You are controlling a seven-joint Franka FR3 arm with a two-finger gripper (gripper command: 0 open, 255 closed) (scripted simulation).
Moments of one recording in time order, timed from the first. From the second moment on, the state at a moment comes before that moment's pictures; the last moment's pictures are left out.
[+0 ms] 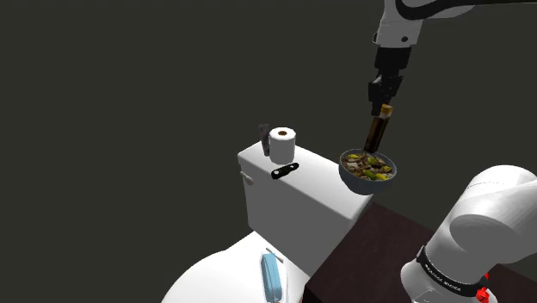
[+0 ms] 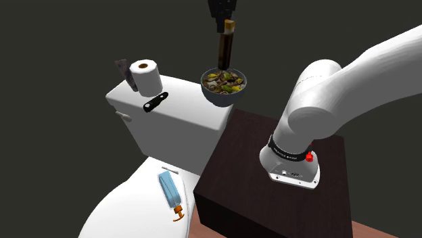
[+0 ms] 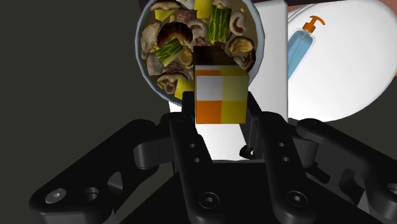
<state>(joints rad) -0.09 -0.71 -0.17 -2.31 -0.09 1.54 -0.11</state>
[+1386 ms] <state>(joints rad) -0.10 -0.73 -0.18 -2.44 -0.10 1.65 -0.11</state>
